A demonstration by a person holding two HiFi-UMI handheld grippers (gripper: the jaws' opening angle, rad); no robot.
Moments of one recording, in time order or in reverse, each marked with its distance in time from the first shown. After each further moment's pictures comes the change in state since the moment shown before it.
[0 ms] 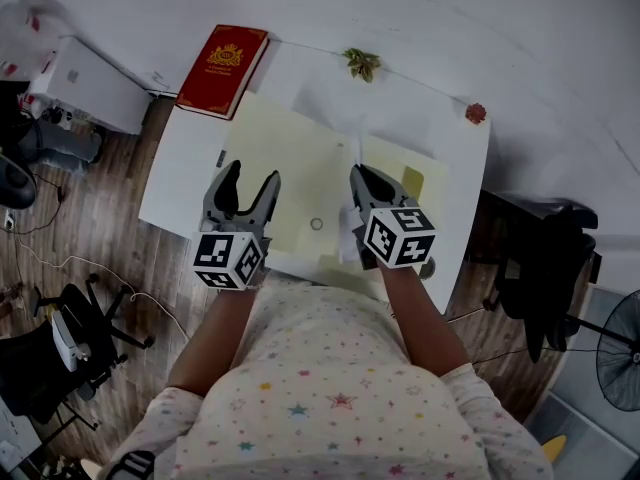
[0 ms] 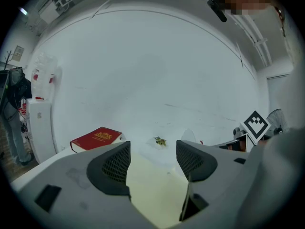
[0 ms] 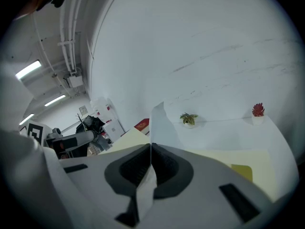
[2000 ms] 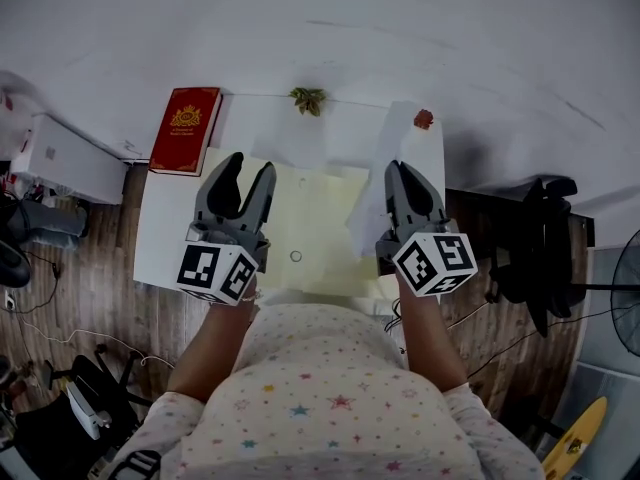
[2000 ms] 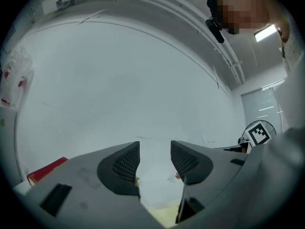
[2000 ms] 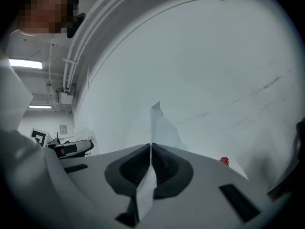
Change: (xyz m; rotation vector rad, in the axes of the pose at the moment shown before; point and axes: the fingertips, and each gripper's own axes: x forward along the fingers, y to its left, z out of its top) left arm 0.034 -0.086 0.128 0.041 -0.251 -0.277; right arm -0.134 -0.042 0.129 -0.031 -0.475 -0.214
